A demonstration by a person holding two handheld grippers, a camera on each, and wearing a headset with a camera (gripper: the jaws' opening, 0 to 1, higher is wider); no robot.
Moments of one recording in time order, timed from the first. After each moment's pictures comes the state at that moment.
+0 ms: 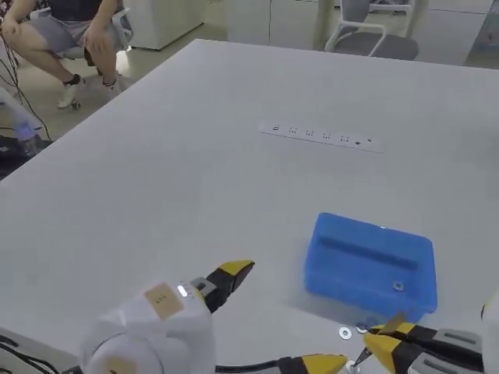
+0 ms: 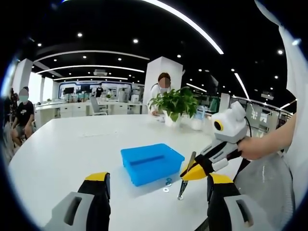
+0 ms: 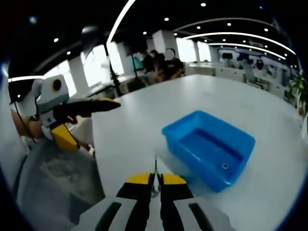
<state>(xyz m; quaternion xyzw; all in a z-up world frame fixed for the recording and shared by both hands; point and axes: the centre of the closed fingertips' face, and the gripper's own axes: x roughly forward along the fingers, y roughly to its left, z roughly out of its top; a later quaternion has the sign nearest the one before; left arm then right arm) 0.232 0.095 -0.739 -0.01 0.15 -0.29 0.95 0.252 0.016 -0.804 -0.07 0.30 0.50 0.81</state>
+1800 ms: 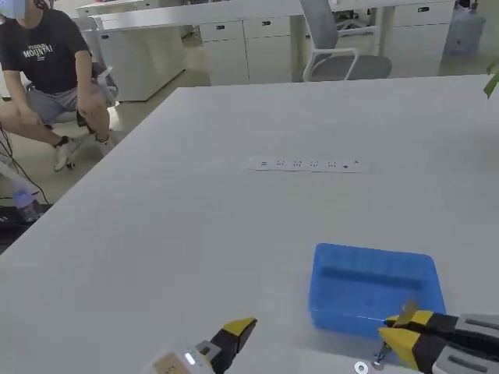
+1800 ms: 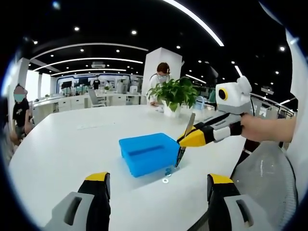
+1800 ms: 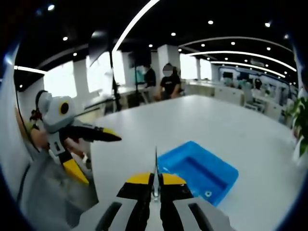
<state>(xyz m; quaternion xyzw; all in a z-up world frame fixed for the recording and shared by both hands) 0.229 0.093 -0.754 0.00 0.19 -0.30 0.94 0.277 0.022 -0.745 -0.09 0.22 0.50 0.83</state>
